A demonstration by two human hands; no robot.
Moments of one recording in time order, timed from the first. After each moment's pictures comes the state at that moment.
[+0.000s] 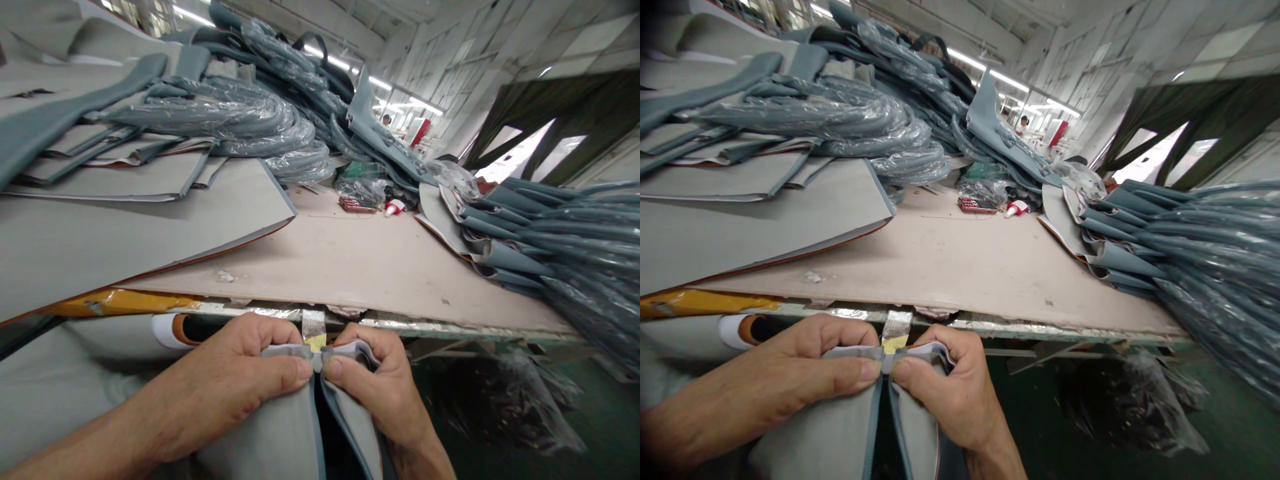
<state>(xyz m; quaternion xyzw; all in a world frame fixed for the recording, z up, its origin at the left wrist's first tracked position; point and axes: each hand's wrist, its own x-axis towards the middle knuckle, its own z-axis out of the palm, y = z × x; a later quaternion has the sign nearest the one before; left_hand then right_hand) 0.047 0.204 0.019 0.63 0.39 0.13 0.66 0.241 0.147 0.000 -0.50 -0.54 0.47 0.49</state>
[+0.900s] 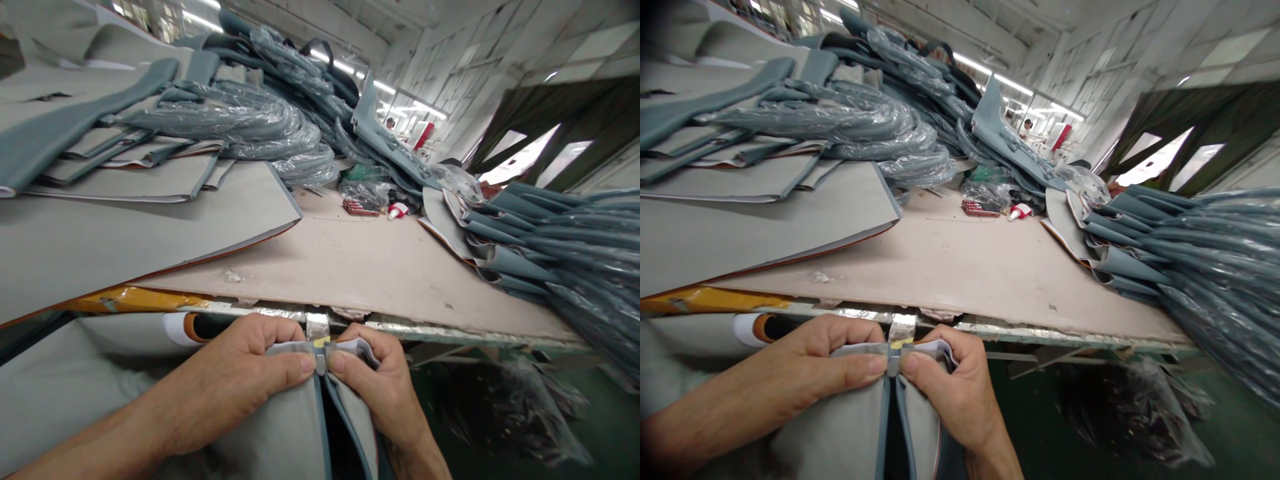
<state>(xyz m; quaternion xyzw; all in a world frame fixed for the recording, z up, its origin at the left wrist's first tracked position) 0.044 0.205 0.013 0.65 0.37 0.16 0.64 0.242 0.150 -0.009 -0.49 -0.54 0.45 0.50</state>
